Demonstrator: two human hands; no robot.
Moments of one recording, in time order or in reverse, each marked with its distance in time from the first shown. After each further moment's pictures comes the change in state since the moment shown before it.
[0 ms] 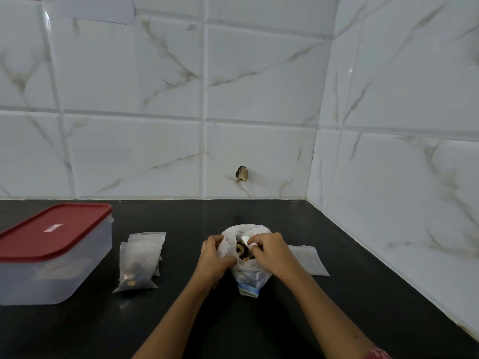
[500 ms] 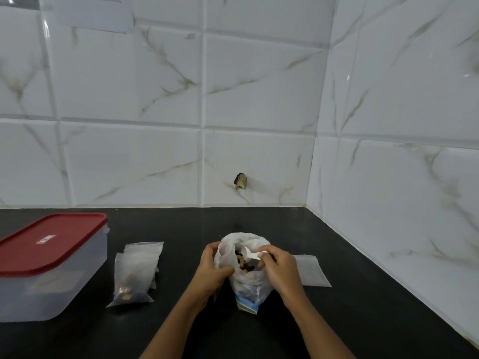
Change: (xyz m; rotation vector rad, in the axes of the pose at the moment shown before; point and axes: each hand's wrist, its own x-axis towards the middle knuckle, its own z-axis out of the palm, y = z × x) left_hand -0.002 -0.004 -0.005 -0.356 -0.153 0.000; right_hand -0.005 0.021 0.019 0.526 0.209 0.174
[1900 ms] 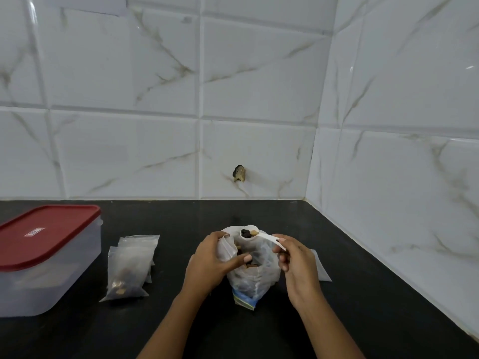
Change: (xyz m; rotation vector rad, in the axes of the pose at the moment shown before) left_hand 0.004 0.008 0.004 0.692 0.158 0.180; right_hand -0.007 -0.003 -0.016 0.777 0.171 0.269
